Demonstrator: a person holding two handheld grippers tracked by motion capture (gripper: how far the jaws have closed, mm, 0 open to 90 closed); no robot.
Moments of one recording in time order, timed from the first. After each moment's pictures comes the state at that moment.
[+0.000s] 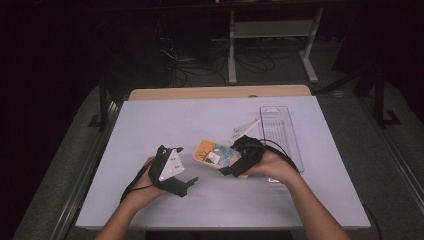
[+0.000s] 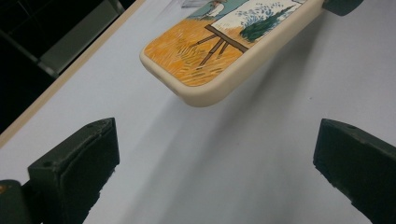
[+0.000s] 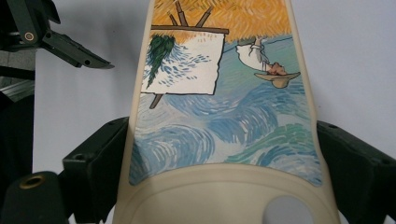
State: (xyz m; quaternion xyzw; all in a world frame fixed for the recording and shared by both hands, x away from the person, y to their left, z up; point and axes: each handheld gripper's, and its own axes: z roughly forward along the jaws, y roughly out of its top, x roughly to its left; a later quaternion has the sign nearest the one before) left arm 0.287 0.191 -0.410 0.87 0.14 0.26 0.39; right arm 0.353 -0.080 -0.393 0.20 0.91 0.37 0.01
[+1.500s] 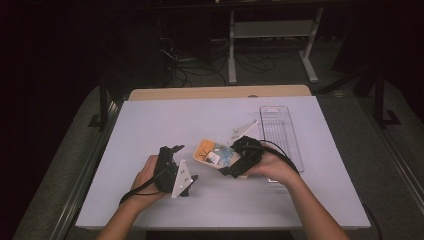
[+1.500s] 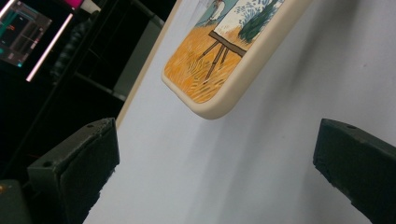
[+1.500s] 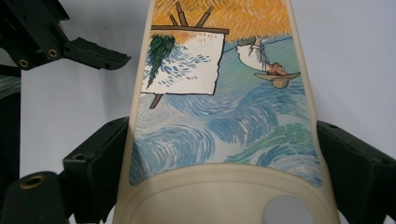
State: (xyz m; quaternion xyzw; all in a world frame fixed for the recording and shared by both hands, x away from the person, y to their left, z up) left arm 0.272 0.175 -0.419 0.85 0.05 0.42 0.31; right arm 0.349 -0.077 -0.392 0.21 0.91 0.36 0.03
